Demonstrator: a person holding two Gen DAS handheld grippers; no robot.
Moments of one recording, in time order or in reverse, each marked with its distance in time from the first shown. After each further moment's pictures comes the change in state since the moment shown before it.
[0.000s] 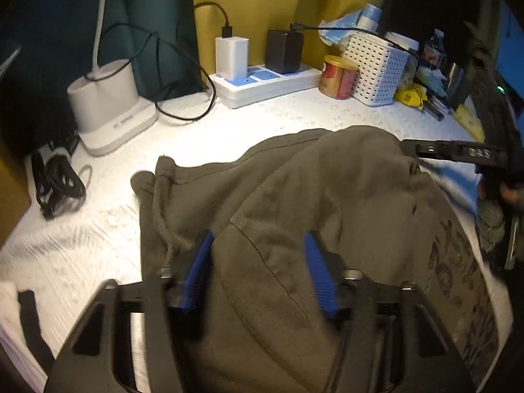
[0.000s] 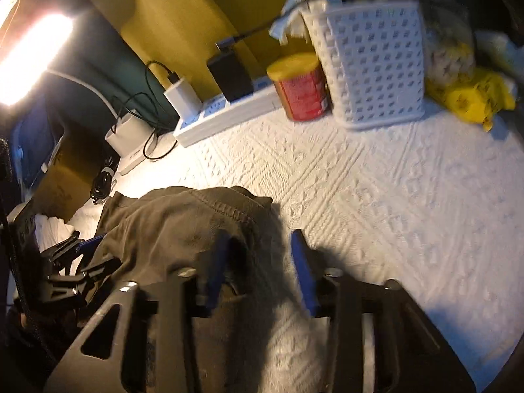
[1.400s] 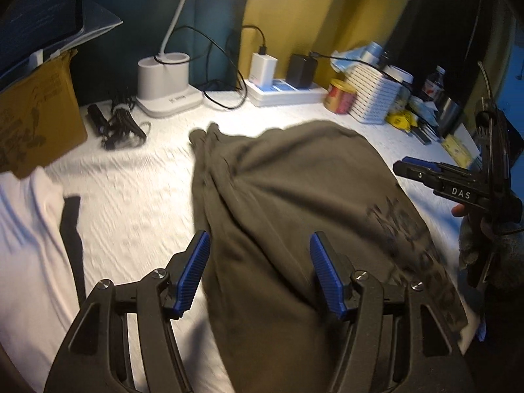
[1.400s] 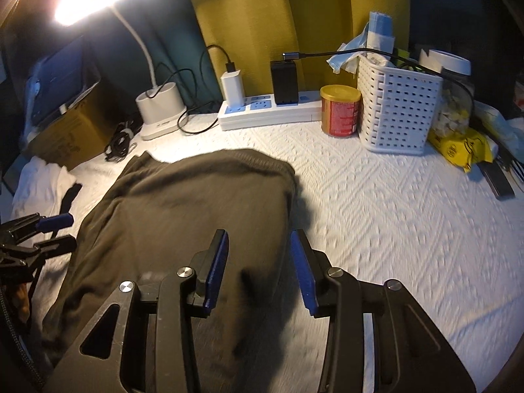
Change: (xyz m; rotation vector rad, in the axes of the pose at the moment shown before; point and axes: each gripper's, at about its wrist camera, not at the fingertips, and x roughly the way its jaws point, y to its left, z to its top) left arm -0.088 0.004 -0.055 -0.177 -0.042 -0.010; right arm -0.049 0.078 -0.042 -0.248 -0.056 -0.138
